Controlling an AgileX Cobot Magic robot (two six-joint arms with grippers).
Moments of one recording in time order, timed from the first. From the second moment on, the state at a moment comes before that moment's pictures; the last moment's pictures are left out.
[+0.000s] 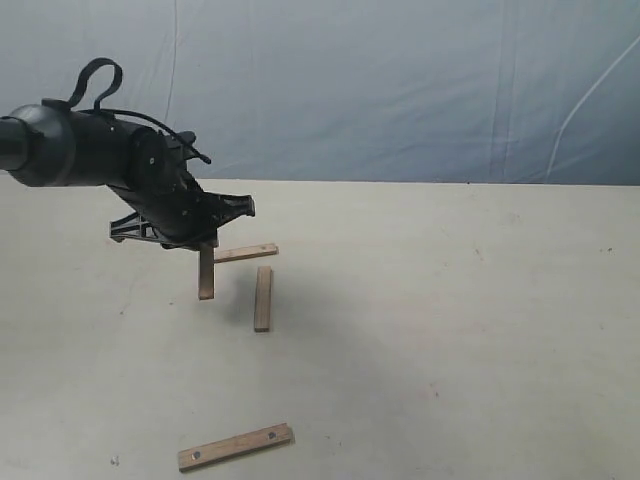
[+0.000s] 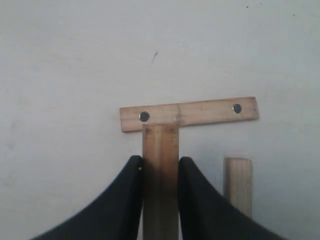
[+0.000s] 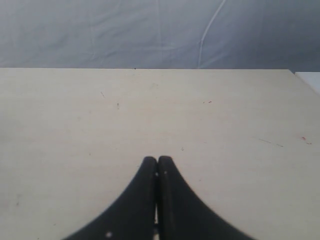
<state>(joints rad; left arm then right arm) -0.33 2.08 -1.45 0.04 0.48 -0.50 0.02 0.00 0.00 0.02 0.31 -0.01</state>
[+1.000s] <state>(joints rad) -0.33 2.25 -1.65 0.04 0.73 -0.28 0.02 0.00 0.00 0.02 0.31 -0.01</state>
